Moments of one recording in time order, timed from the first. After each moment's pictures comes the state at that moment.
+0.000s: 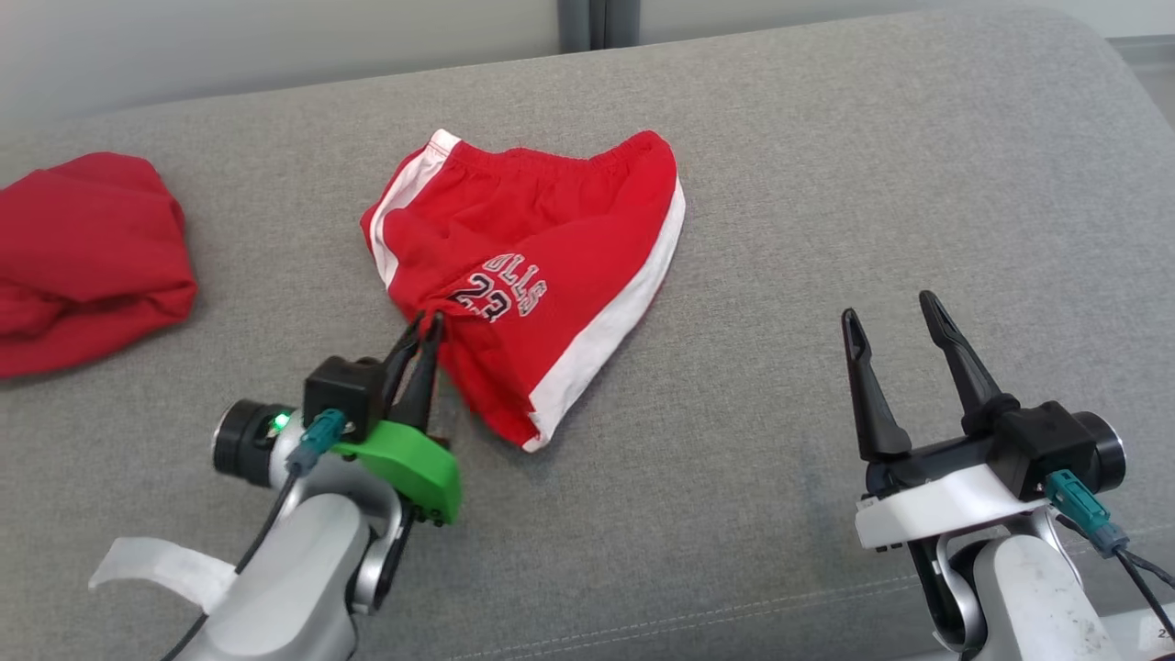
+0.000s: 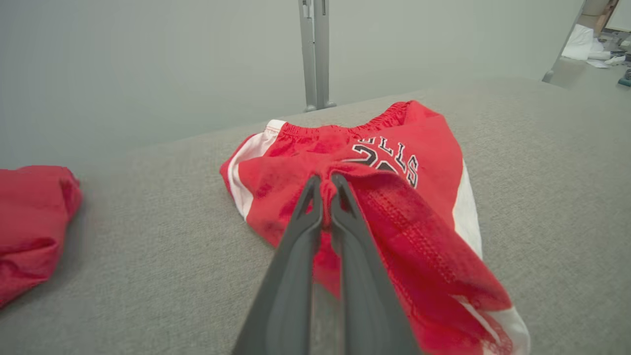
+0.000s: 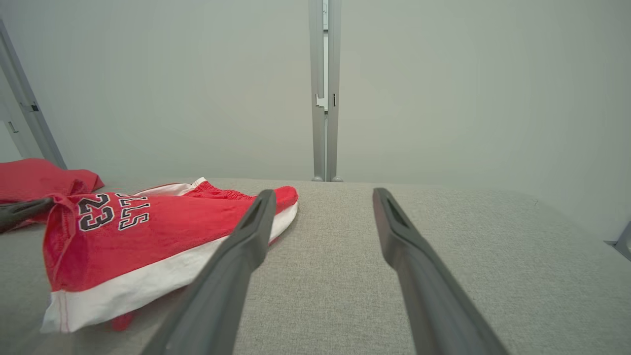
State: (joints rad) left arm -0.52 0.27 -0.72 0.48 -0.56 0.14 -0.26; right arm -0.14 -0.05 0.06 0.05 0.06 0.13 -0.26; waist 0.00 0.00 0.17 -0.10
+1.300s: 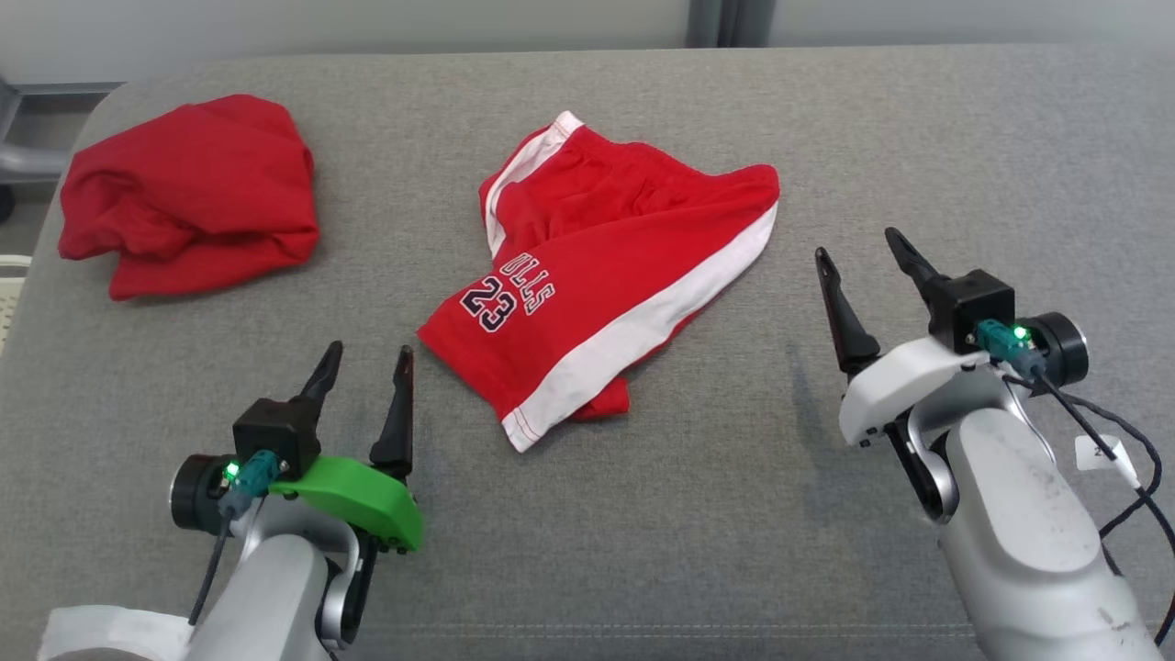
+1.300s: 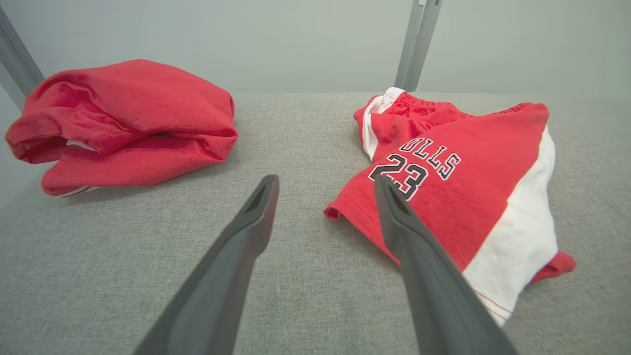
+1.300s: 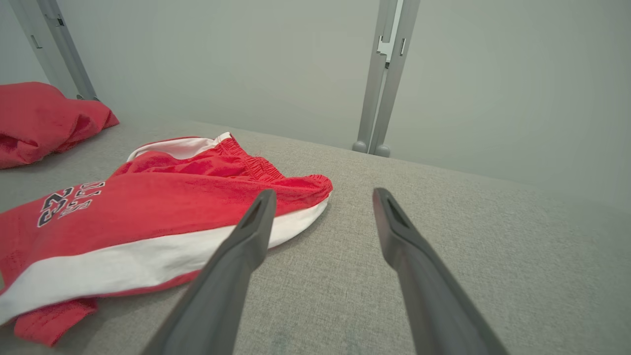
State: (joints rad) left arm -0.37 0.23 -0.43 0.50 -0.47 0.04 -0.26; right arm -0.45 -0.08 0.09 0.44 0.01 0.13 -0.18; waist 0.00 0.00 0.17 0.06
